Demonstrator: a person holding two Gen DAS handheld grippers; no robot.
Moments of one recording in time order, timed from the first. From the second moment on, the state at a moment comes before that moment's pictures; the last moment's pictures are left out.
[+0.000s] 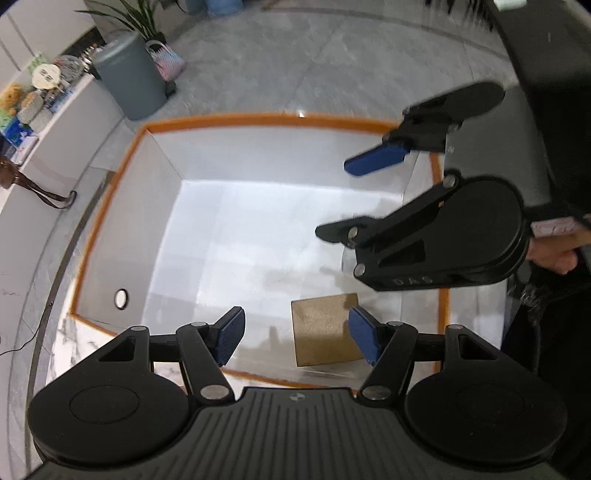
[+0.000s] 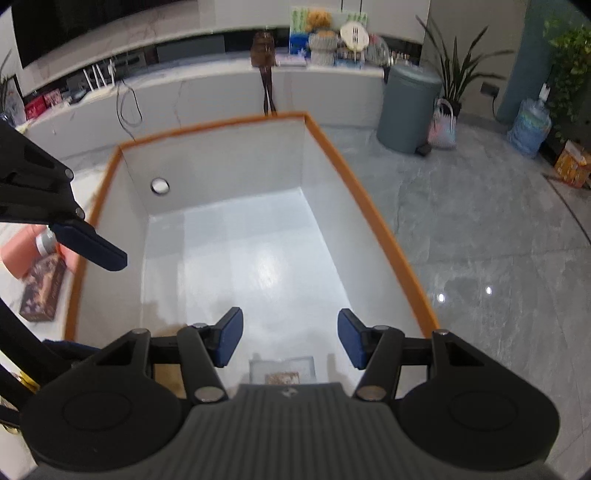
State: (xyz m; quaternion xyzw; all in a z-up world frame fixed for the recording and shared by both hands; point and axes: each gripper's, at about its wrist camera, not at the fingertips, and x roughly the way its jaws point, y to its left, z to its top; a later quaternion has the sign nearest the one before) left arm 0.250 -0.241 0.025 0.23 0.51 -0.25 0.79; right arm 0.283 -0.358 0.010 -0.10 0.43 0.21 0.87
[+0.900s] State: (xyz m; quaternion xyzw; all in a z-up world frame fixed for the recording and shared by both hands) left arm 0.148 -0.115 0.057 0.01 0.37 -0.09 0.93; right arm 0.233 -0.330 0.041 -0.09 0.32 0.22 0.92
